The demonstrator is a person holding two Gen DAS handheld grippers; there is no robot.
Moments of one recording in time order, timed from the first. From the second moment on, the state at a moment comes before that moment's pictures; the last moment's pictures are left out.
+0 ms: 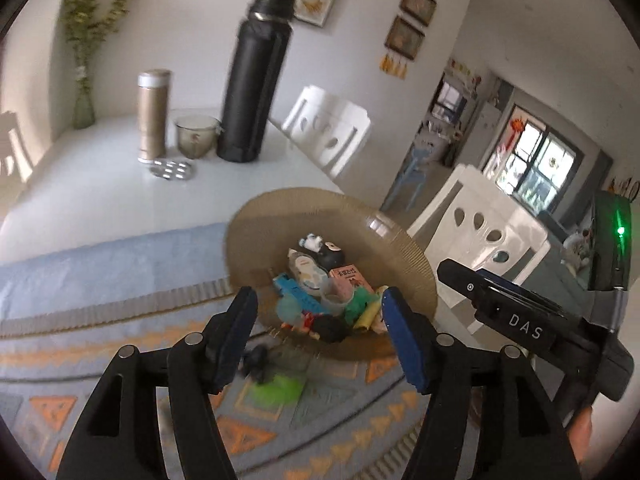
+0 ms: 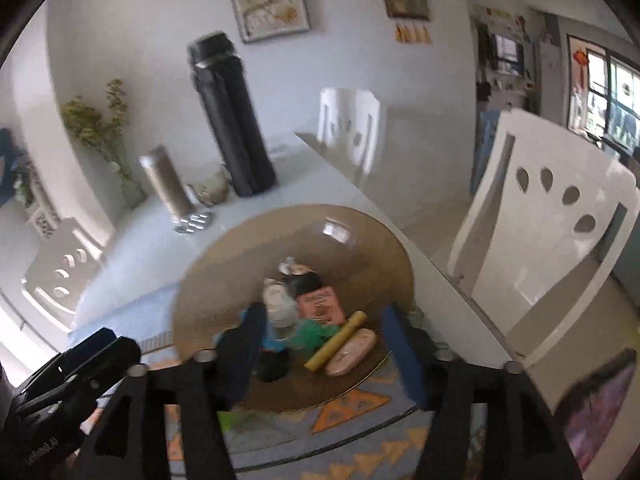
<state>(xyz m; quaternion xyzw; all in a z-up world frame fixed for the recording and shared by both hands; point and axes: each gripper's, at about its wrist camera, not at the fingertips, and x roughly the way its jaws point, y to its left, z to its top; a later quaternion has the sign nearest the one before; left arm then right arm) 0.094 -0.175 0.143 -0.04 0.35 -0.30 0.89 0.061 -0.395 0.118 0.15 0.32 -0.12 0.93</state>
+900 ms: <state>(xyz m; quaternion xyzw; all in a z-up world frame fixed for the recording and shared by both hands) -0.019 0.009 0.025 -0.07 0.38 -0.06 0.92 0.004 -0.179 -0.004 -0.08 0.38 0.09 0.92</state>
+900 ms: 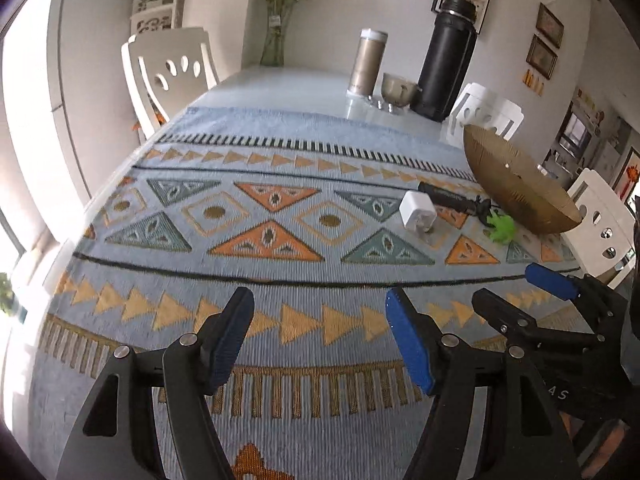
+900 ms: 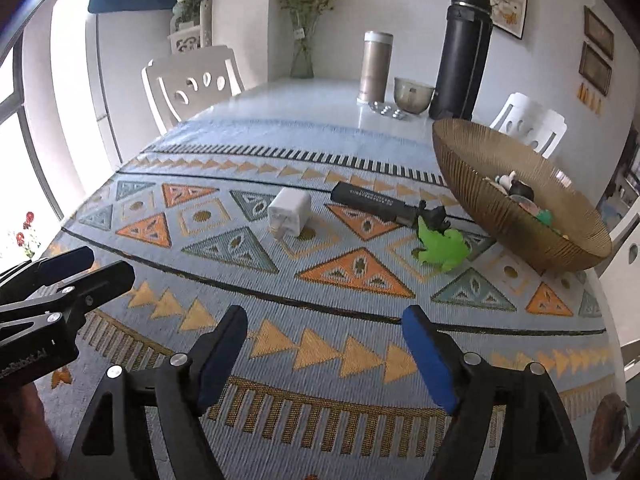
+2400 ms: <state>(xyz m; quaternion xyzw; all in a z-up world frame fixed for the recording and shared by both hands) -0.026 -0.016 0.031 0.00 0.38 -0.07 0.92 0.007 -0.182 -0.008 -0.07 0.39 0.08 0.91</state>
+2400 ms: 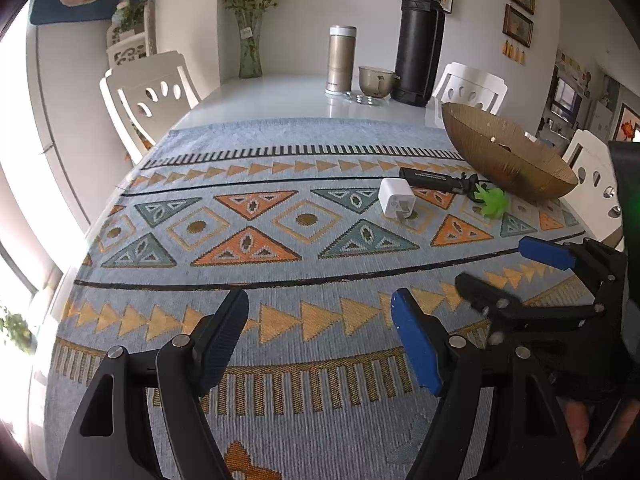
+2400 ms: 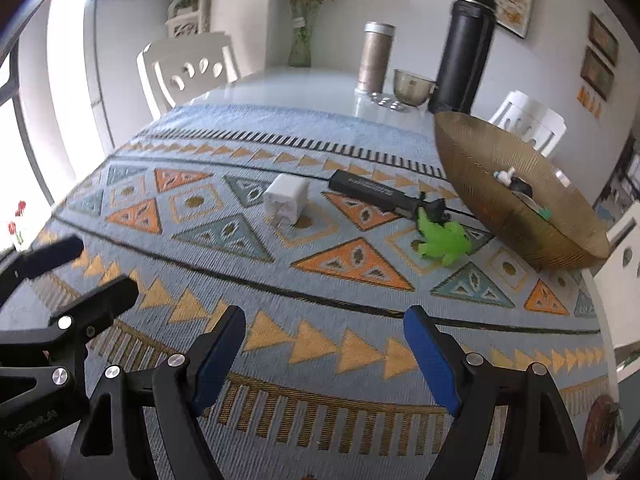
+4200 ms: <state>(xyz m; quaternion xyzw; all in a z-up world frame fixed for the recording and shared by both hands) -0.011 -0.063 0.023 0.00 0.40 -0.18 0.90 -0.010 -0.249 0.004 0.05 0.40 0.06 0.91</state>
